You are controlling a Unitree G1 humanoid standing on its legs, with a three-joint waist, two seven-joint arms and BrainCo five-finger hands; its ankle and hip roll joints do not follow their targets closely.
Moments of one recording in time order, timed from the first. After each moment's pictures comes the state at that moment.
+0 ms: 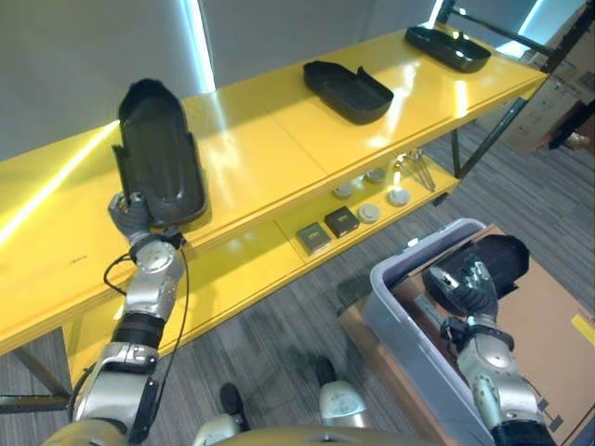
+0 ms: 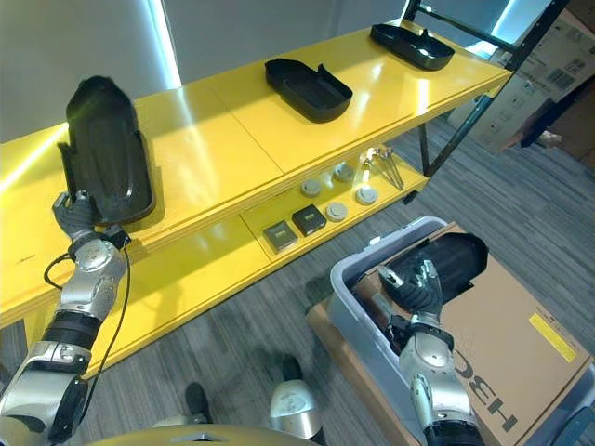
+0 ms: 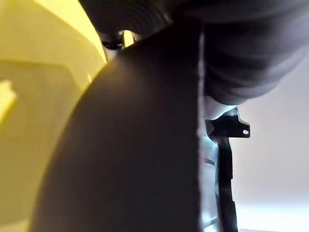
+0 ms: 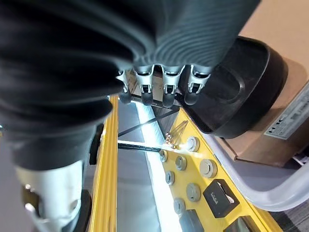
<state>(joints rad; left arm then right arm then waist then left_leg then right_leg) -0.48 0.32 -0.01 0.50 -0.48 -0.08 0.84 0.10 -0.48 -0.04 0.13 0.47 -0.08 -0.30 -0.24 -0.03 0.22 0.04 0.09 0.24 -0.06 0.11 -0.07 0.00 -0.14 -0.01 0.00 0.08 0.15</state>
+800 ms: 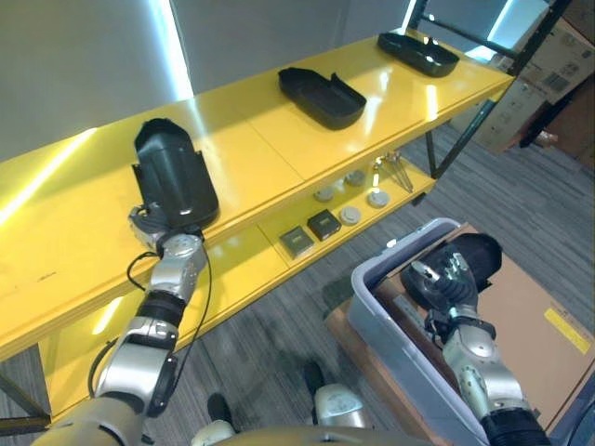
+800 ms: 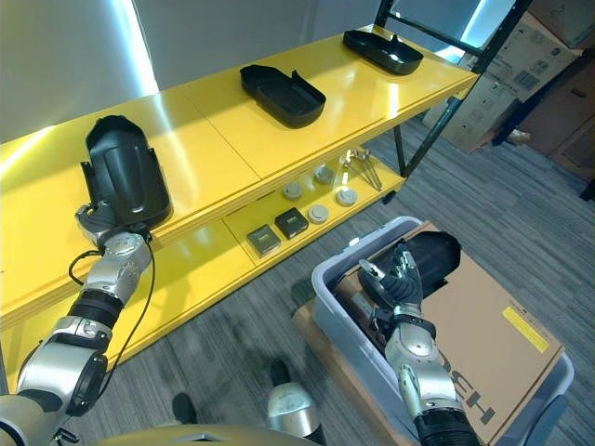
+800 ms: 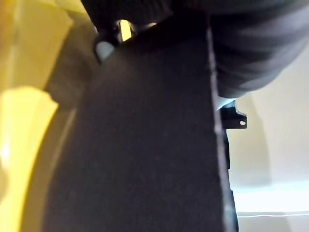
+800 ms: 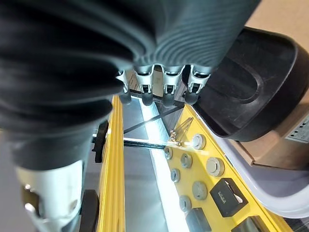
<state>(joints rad) -0.60 0.27 -0.09 0.64 -0.41 0.13 0.99 0.07 -0.49 0.04 0.14 0.49 -0.09 -0.32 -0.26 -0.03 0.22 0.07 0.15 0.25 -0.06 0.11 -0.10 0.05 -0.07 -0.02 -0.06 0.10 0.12</state>
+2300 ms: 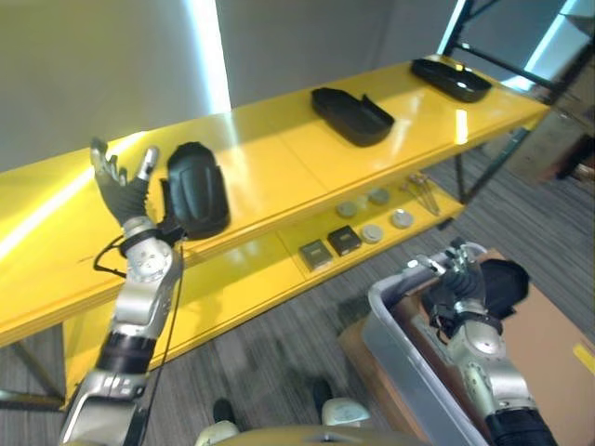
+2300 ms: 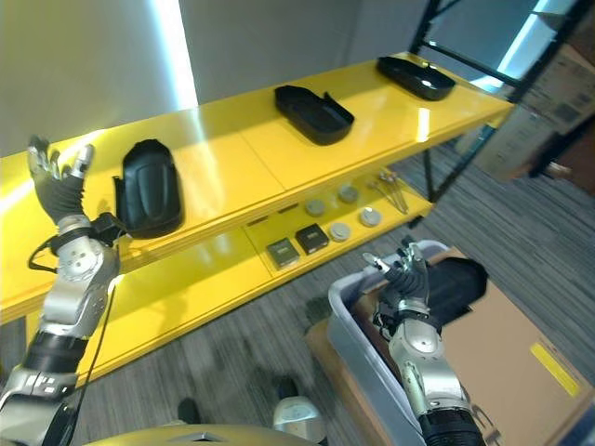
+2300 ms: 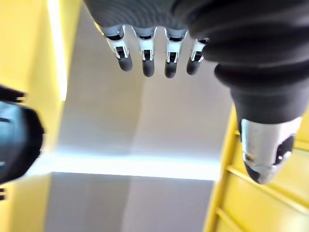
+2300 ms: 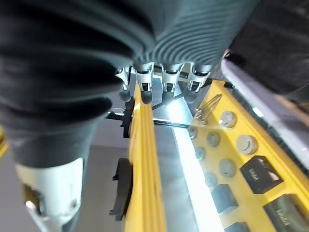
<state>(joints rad) -0.25 0.40 -0.04 -0.20 -0.39 -0.13 0.66 0.07 -0.51 -0.01 0.03 0.46 -0.10 -0.31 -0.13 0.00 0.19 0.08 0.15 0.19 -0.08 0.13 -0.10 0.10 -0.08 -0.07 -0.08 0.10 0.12</state>
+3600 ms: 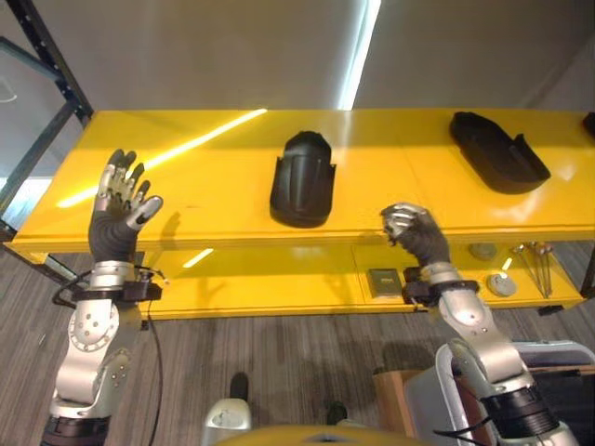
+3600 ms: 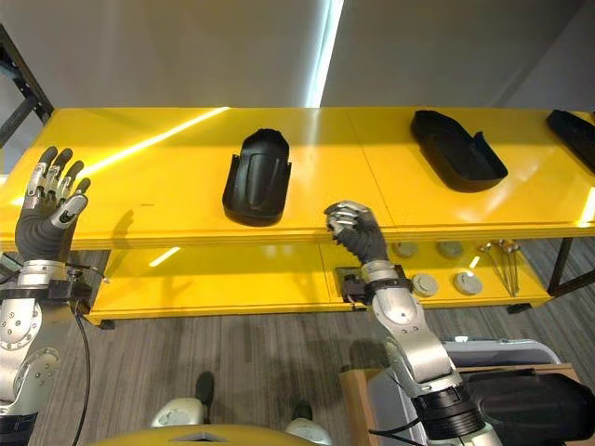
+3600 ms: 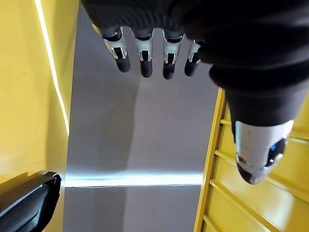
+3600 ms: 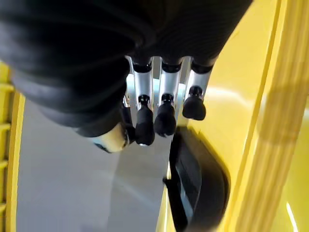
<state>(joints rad) 0.09 0.46 0.08 -0.41 -0.57 -0.14 0.17 -0.07 -0.57 0.22 -0.26 0.40 0.02 -0.13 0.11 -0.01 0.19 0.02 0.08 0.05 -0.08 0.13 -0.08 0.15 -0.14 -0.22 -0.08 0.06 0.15</state>
